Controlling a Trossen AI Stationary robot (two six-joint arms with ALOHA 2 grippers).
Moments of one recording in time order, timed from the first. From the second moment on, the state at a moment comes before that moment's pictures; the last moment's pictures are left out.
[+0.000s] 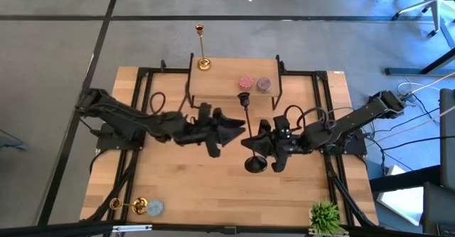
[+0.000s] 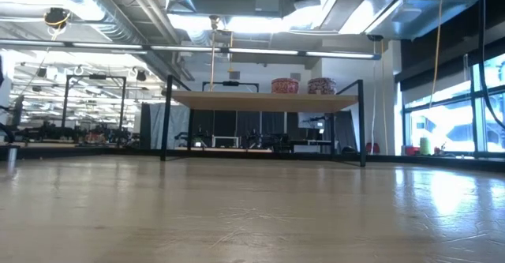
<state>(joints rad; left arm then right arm) -0.28 1.49 1.18 0.61 -0.41 -0.63 0.47 1.35 1.04 0.51 0.41 0.66</state>
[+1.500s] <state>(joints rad) -0.27 1.21 1.30 -0.38 -1.10 -0.65 0.48 1.22 1.04 0.23 0.40 0.62</state>
